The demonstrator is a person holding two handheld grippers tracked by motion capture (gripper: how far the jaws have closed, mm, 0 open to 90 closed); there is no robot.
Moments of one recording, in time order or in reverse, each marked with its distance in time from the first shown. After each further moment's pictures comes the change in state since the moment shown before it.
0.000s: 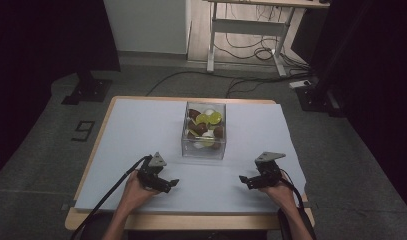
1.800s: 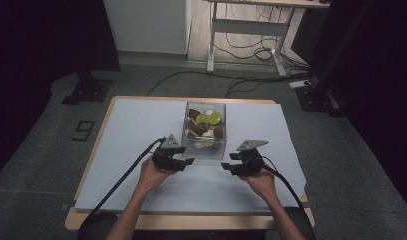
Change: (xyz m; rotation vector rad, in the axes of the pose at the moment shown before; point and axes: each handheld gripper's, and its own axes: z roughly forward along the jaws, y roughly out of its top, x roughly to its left) left arm 0.003 0.069 0.014 -0.129 -0.066 0.016; right arm 0.032 0.064 0.015 -0.067 0.122 -0.046
